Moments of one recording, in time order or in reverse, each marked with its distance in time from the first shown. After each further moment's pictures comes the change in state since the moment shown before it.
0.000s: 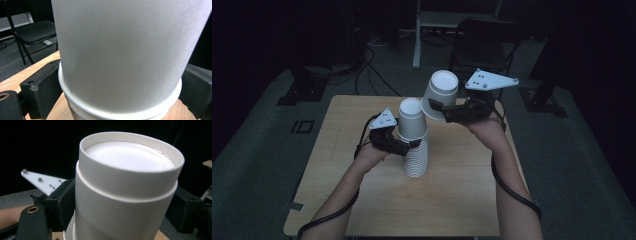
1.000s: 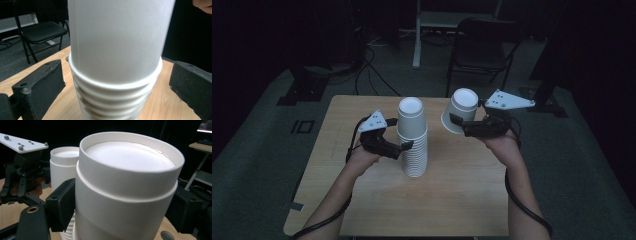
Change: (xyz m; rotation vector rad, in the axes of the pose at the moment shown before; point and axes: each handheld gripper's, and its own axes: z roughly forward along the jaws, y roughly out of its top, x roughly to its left) left arm -0.003 -0.006 -0.028 -0.007 0.021 -0.002; right arm -0.015 -0.058 -0.031 0.043 -0.071 0.070
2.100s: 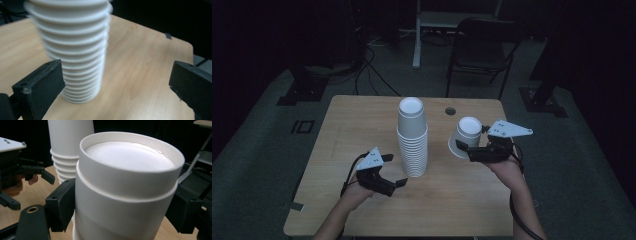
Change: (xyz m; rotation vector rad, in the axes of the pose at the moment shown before) left arm -0.048 -0.089 -0.003 0.115 -0.067 -0.048; right arm 0.010 -0.073 -0.015 0.086 -0.013 0.039
